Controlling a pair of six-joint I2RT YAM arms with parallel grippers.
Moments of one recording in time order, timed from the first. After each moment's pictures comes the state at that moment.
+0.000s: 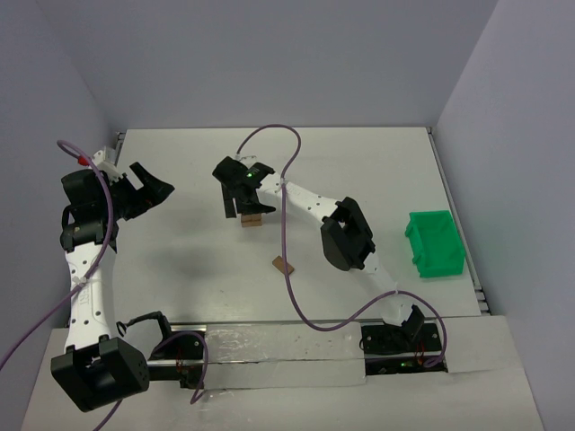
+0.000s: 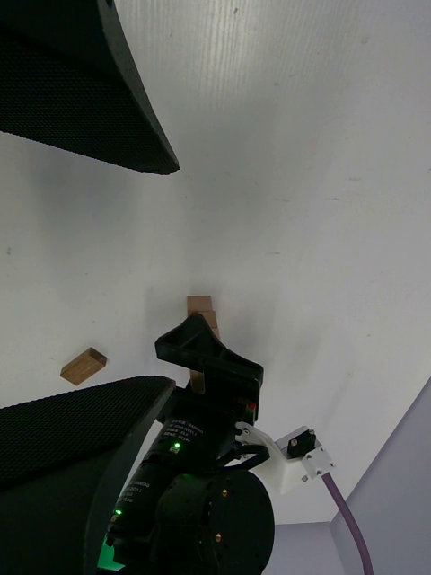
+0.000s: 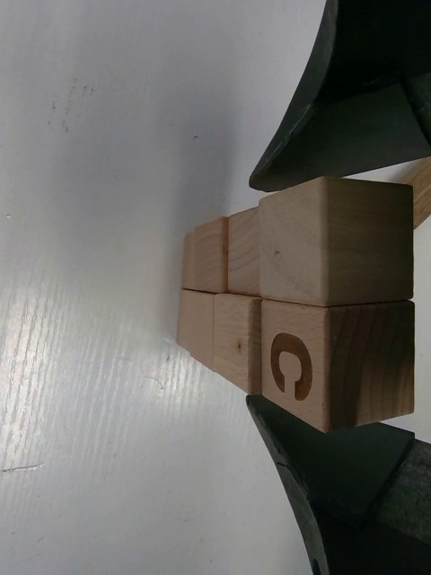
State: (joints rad) left arm 0.28 1.01 0.96 -0.47 0.51 -0.38; right arm 0.88 2.38 2.20 -0.99 0.33 0.68
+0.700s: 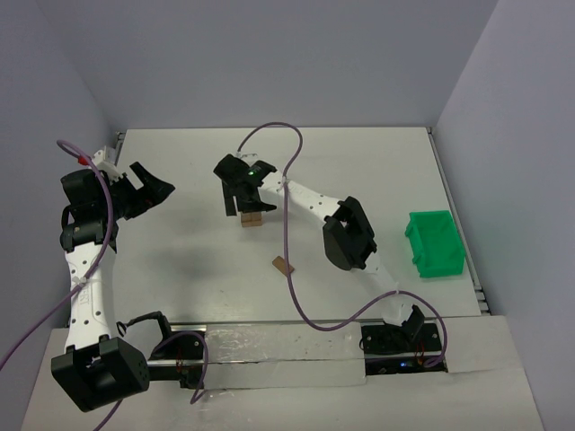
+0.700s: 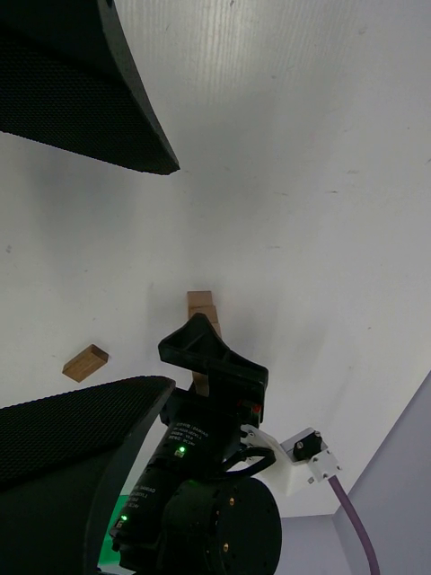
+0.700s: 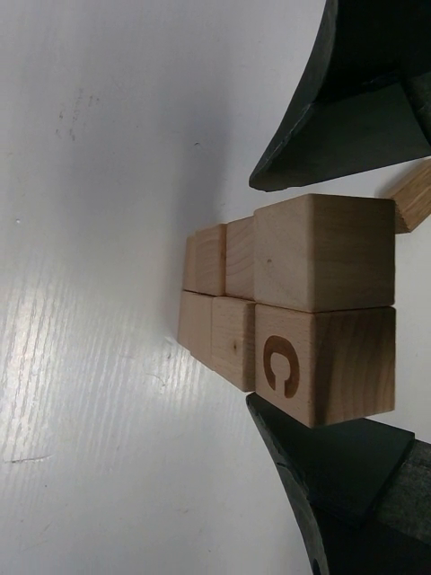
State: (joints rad) left arm 0.28 1.01 0.96 -0.47 0.53 -0.38; right arm 0.88 2.36 2.20 -0.99 0.32 0.67
